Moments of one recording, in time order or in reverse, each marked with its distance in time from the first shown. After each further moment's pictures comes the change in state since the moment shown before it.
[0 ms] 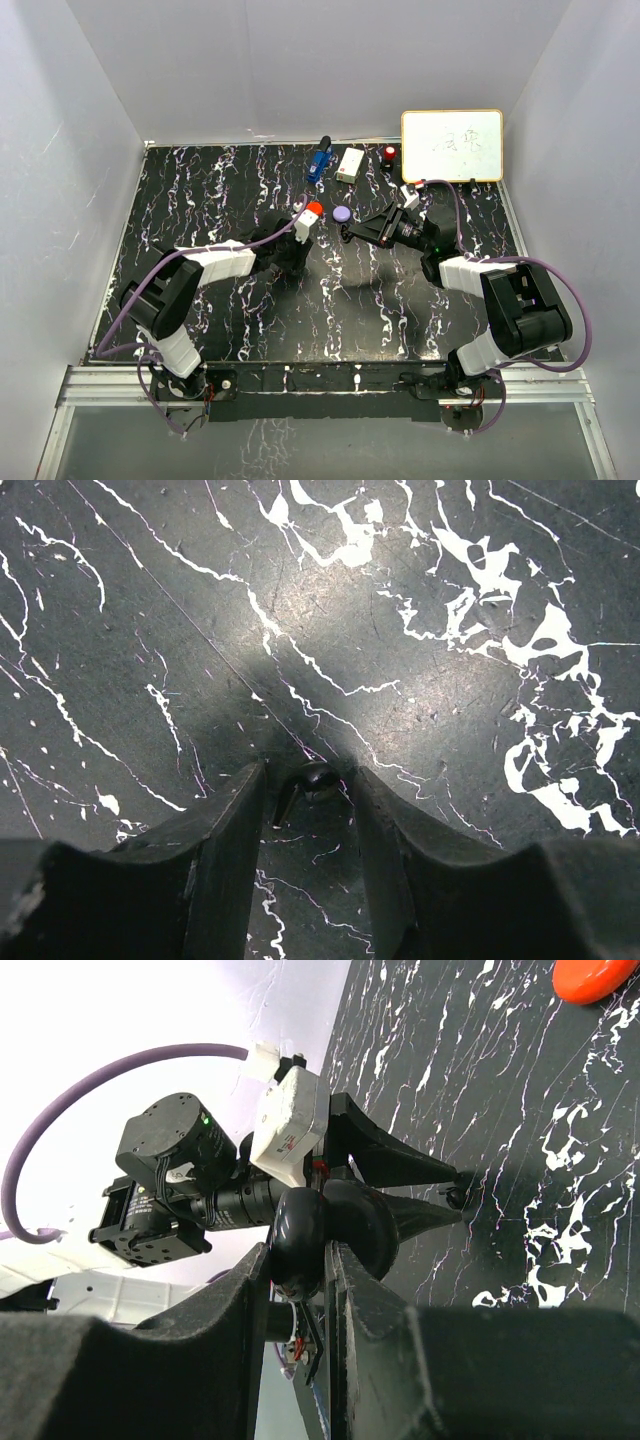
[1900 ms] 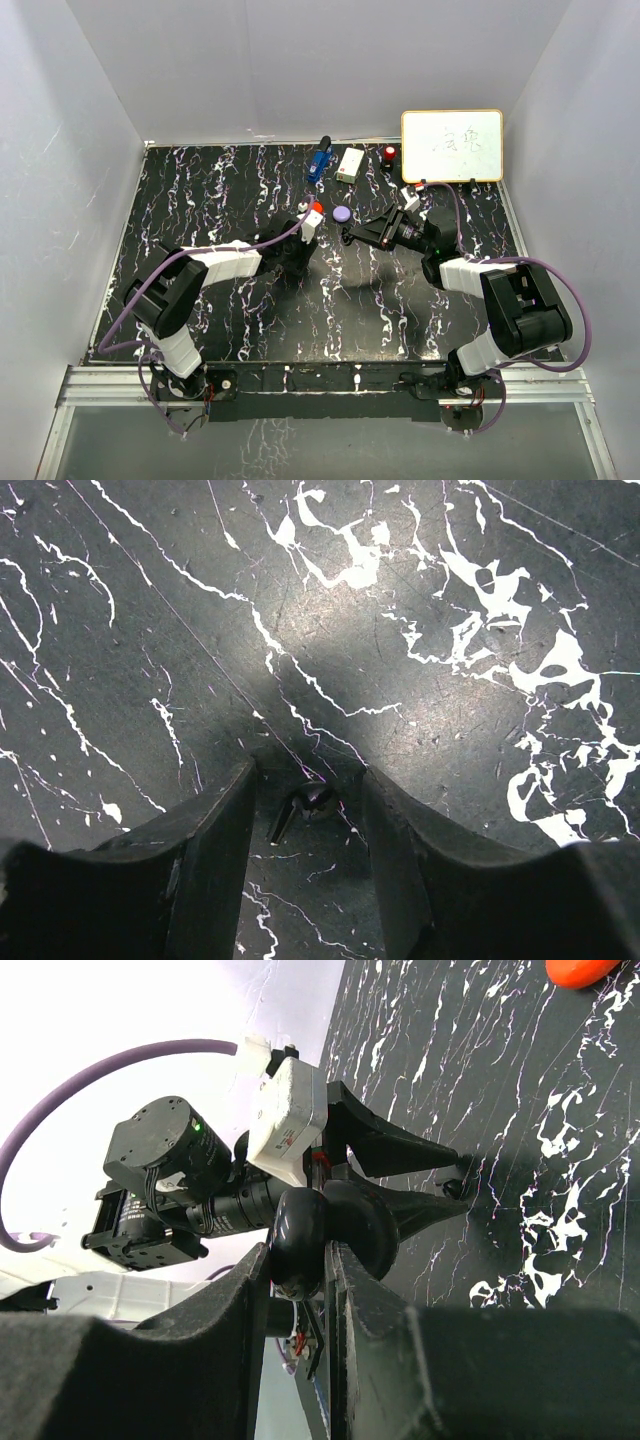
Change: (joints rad) left arm -0.045 0.025 0.027 -0.011 -0.101 -0.014; right arm -0.006 0.000 -0.016 0.002 -0.008 0.004
